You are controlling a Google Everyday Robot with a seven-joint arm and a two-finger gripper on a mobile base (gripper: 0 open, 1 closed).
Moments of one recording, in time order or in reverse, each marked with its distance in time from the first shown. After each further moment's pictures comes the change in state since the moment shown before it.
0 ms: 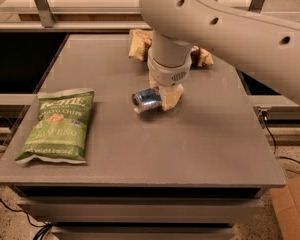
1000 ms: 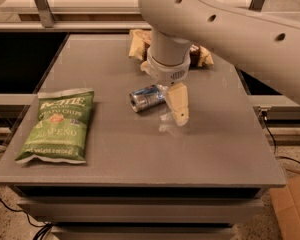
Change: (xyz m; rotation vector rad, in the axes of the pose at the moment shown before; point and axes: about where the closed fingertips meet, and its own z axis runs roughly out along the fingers) arm -0.002 -0.001 0.001 -0.024 -0.015 -0.003
